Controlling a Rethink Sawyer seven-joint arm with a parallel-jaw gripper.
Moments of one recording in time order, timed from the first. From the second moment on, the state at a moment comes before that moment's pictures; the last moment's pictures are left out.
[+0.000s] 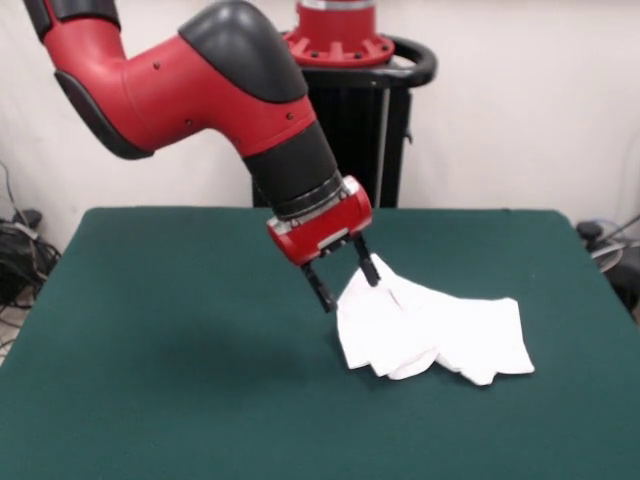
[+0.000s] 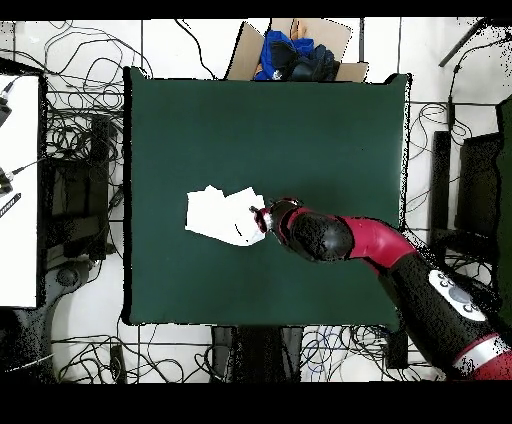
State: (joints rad) arm -1.00 -0.44 0.77 1.91 -0.50 0.41 1.25
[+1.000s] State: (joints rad) arm -0.85 -0.48 0.62 1.82 -0.50 0.52 1.25
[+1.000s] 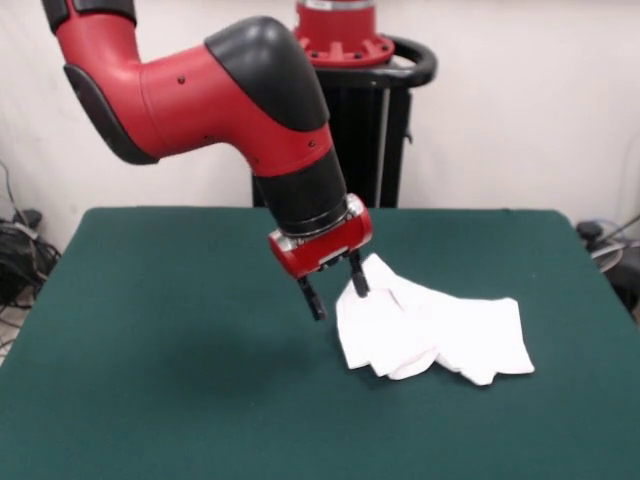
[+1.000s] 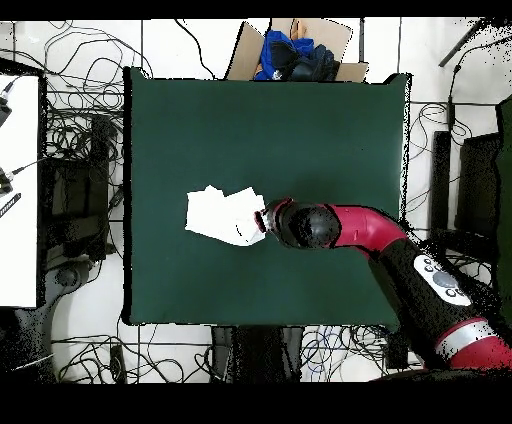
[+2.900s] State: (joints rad) arm -0.94 -0.34 0.62 1.79 -0.54 0.52 1.25
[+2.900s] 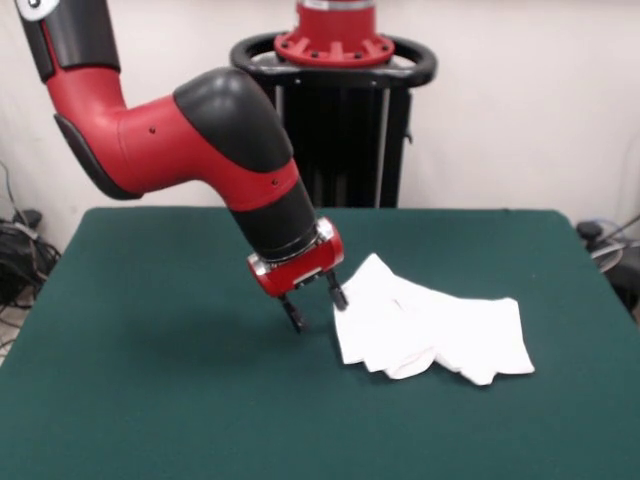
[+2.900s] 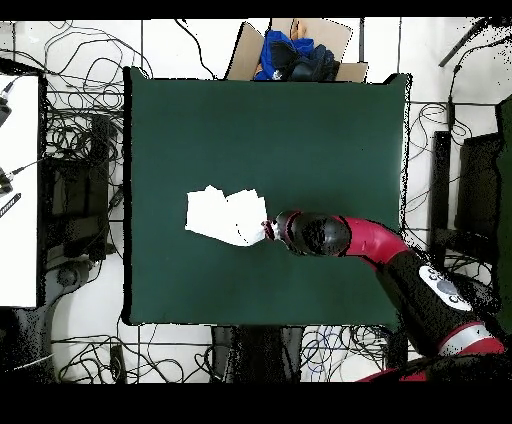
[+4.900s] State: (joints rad) arm -0.91 -0.30 0.70 1.80 -0.63 0.52 1.25
